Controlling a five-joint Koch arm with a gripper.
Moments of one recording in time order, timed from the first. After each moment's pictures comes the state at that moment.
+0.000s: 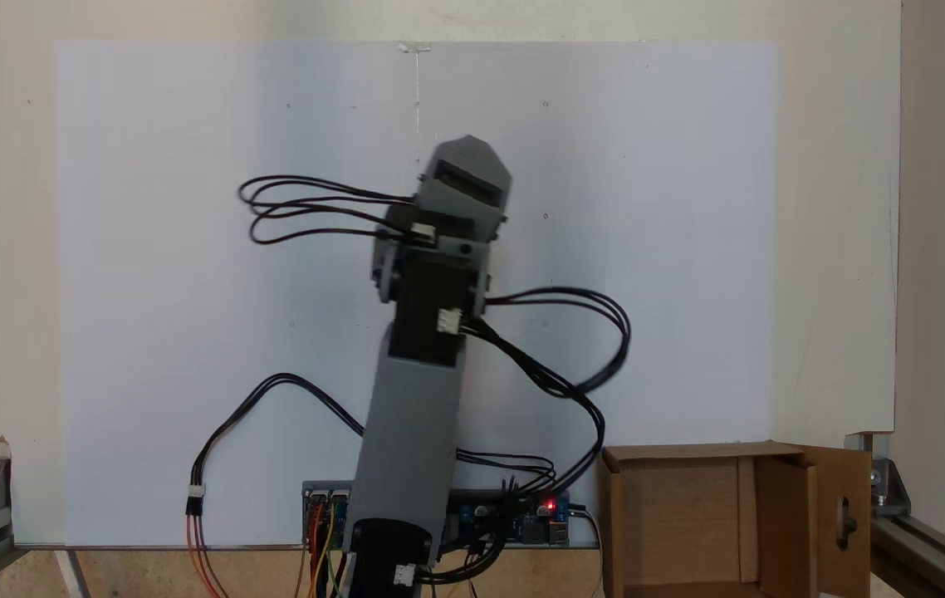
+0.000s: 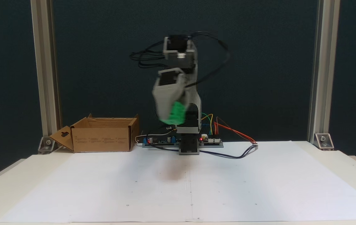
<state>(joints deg) 11.9 97.3 84.5 49.0 17.2</state>
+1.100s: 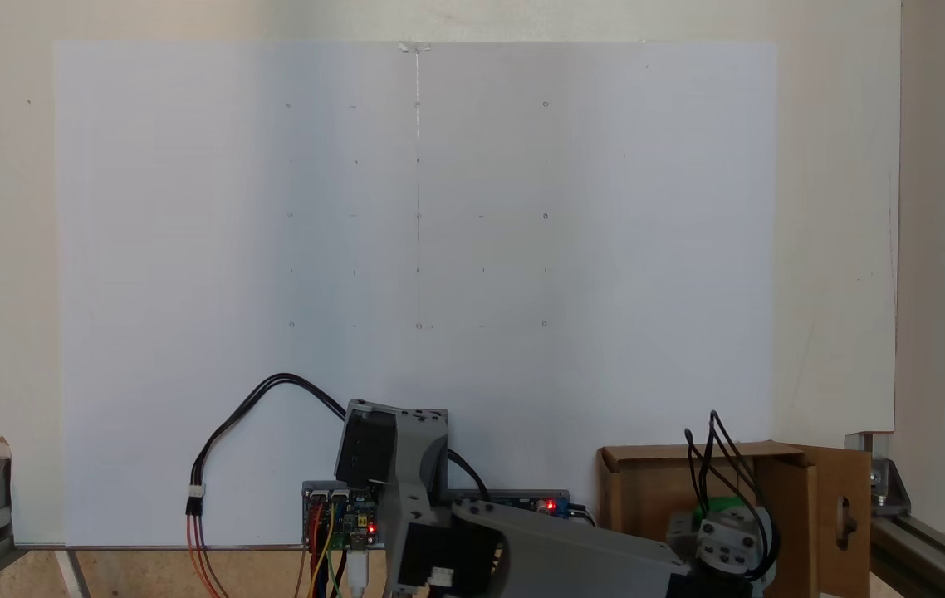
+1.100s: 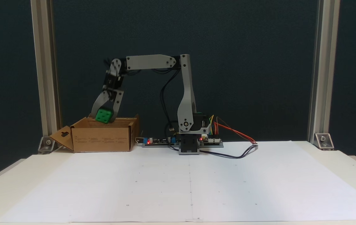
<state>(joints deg) 102.3 82.4 83.8 36.8 -23.2</state>
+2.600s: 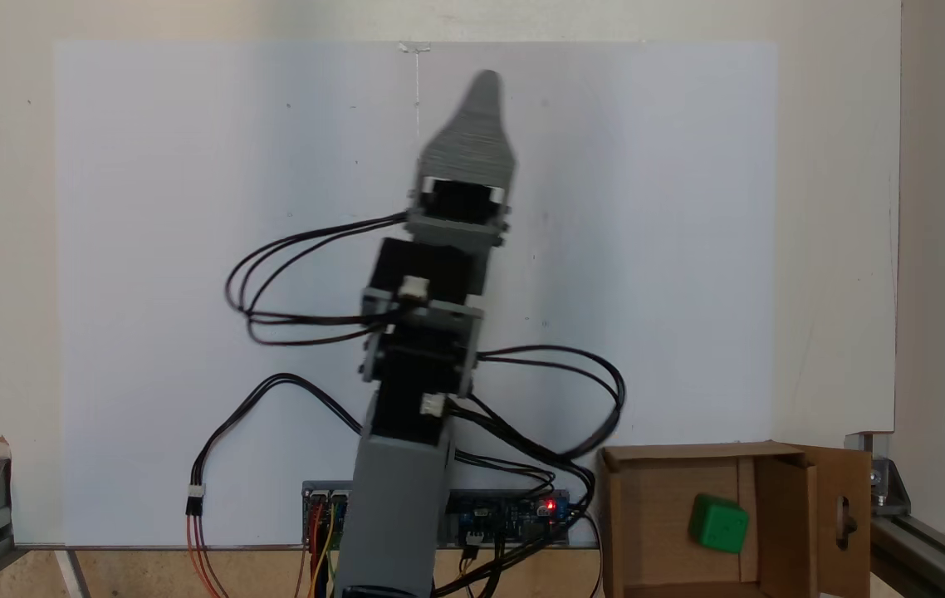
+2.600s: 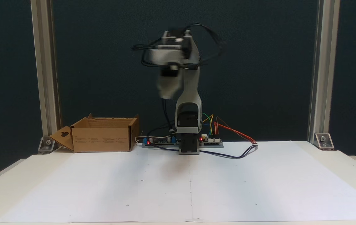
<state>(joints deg) 6.2 109.4 90.4 28.7 -3.8</state>
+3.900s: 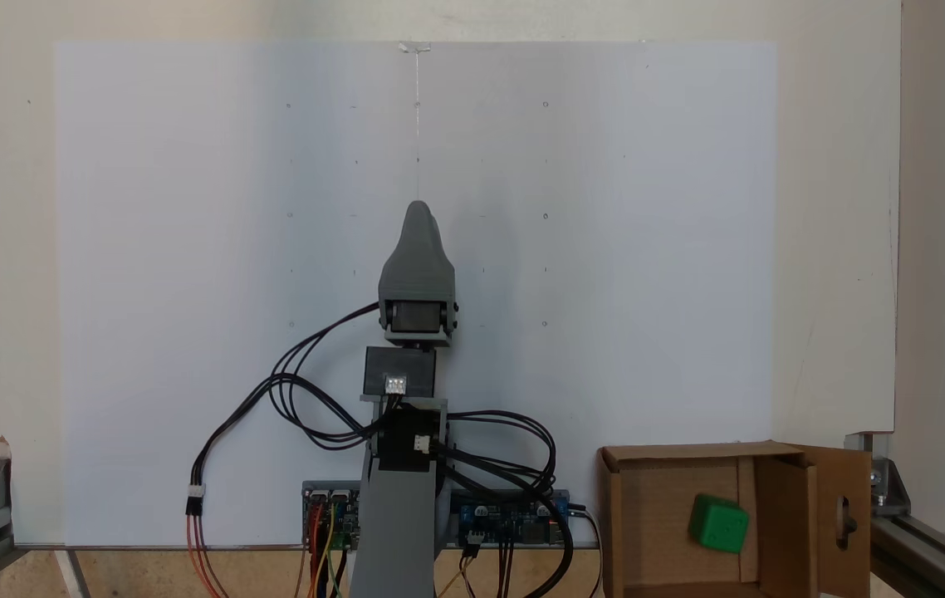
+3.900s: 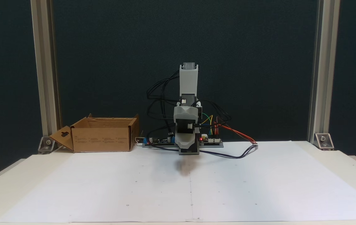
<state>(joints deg) 2.6 129.6 173.1 -63.7 -3.8</state>
